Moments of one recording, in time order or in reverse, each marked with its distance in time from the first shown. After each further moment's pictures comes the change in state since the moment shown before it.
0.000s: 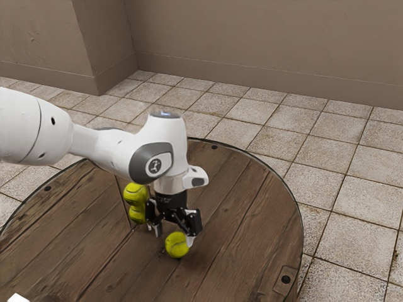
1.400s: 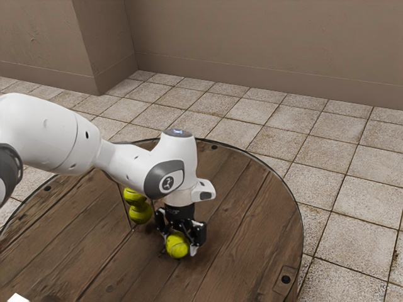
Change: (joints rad) arm 0.004 0.162 0.002 0.056 0.024 0.108 0.035
